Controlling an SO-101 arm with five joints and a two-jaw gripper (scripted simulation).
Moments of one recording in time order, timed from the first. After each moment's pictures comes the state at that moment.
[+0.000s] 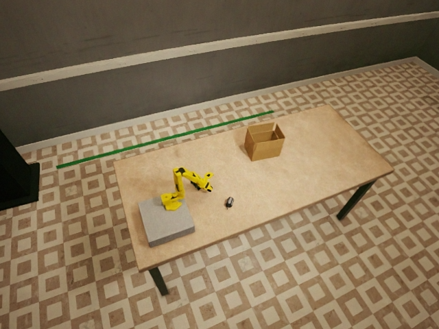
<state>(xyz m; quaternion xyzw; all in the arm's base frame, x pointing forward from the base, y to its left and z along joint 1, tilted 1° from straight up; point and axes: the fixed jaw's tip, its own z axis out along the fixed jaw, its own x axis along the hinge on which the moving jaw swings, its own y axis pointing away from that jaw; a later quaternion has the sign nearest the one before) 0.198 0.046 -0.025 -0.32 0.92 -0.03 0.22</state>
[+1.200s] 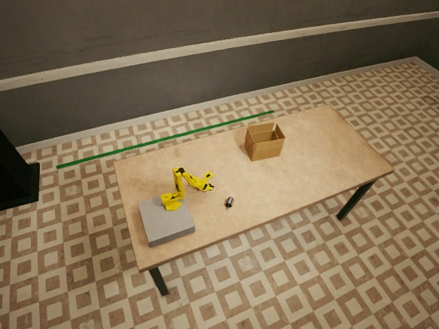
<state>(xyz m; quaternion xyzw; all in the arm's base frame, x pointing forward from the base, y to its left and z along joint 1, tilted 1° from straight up) 0.207 0.049 -0.017 -0.22 0.91 -0.01 0.35</state>
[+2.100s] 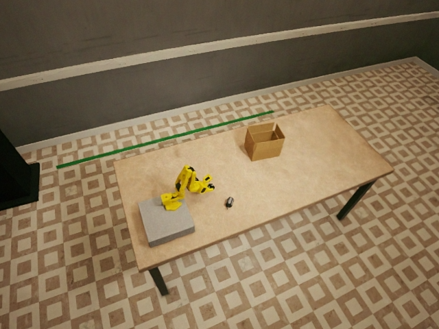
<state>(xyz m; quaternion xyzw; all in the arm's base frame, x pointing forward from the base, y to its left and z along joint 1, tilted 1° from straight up) 0.215 0.051 -0.021 -0.12 0.88 0.03 0.46</state>
